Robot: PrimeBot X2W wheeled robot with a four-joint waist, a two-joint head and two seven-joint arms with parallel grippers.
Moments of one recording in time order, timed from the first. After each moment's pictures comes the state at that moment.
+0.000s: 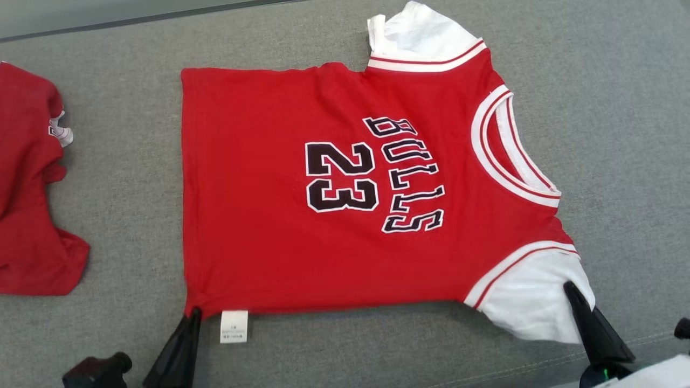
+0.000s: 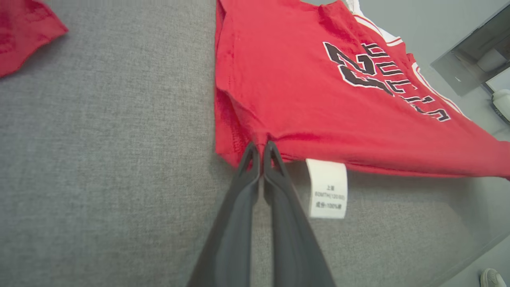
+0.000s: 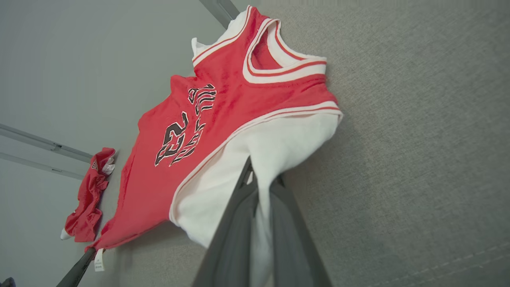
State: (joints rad) left arm 0.19 0.42 -0.36 -0.09 -0.74 0.04 -0.20; right arm 0.33 -0.20 0.01 -0.30 0.87 0.13 0.05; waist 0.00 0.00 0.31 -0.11
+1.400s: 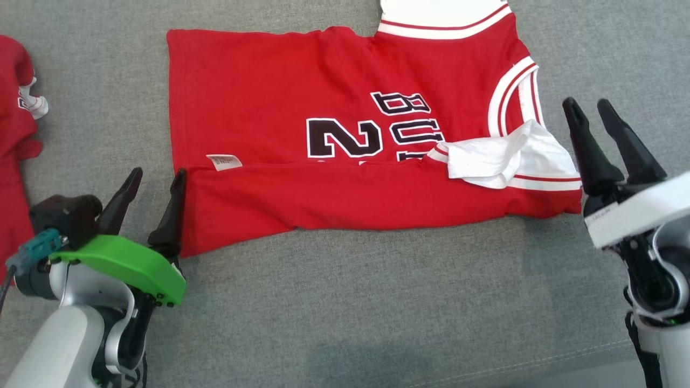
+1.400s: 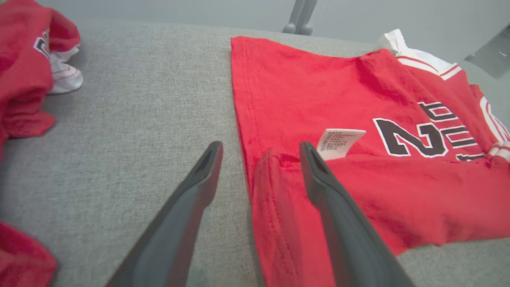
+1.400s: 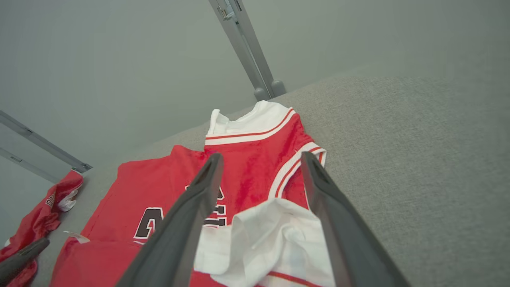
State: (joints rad) left arm -0.30 0.49 -0.37 -0.02 -0.69 0.11 0.11; right arm -0.32 -0.17 -0.07 -0.14 0.66 0.13 0.28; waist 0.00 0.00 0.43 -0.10
